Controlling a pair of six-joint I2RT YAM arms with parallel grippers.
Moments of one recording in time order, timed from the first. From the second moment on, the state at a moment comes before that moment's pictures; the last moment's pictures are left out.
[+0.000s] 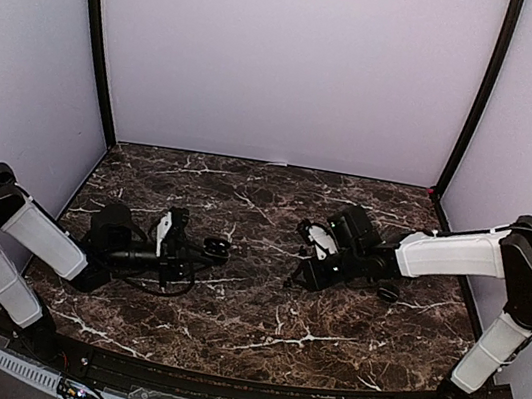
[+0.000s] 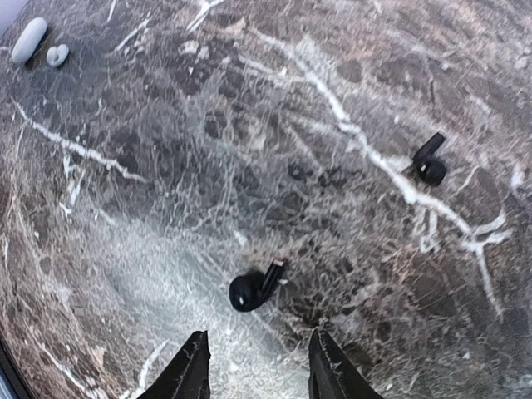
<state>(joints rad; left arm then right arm) -0.63 1.51 0.32 1.01 0.60 -0.01 0.78 1.68 0.94 -0.17 -0.16 0.18</state>
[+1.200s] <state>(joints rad) -0.63 1.57 0.29 1.15 0.69 0.00 0.80 1.74 0.92 -0.15 -0.05 0.28</state>
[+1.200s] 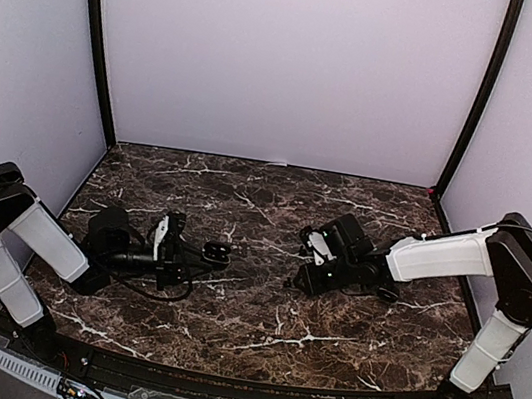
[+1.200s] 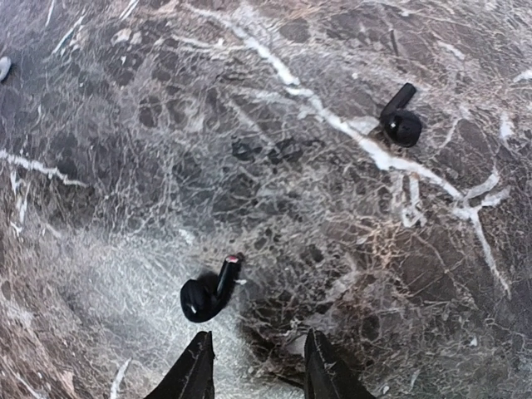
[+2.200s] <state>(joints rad) -0.63 1.57 0.29 1.13 0.72 0.00 0.80 1.83 0.98 -0.11 -0.14 0.33</state>
